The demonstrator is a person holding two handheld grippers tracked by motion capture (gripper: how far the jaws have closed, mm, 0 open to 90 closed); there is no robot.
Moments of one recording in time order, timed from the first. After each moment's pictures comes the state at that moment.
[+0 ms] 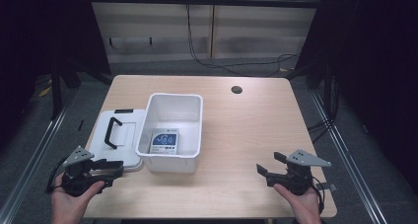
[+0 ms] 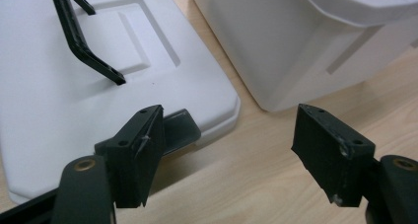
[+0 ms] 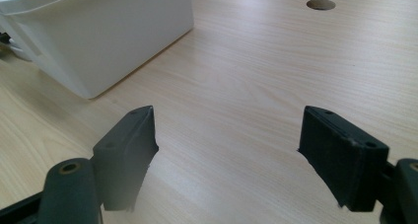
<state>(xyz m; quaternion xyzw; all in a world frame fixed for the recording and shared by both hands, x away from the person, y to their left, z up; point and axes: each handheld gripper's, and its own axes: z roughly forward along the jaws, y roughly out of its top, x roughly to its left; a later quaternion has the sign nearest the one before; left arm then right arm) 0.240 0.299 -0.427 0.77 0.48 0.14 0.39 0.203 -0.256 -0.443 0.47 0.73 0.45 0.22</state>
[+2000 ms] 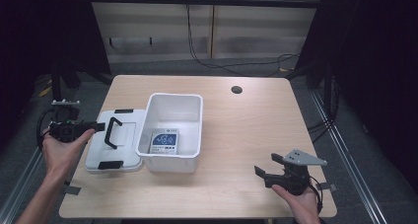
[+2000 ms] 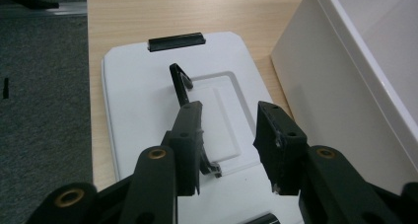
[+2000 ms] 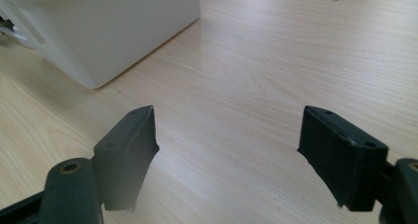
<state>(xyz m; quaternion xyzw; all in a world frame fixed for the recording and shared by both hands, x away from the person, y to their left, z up) 0.349 0.328 -0.370 0.74 0.56 0.14 0.34 0.205 -0.251 -0.446 0.46 0.74 0.44 0.20</state>
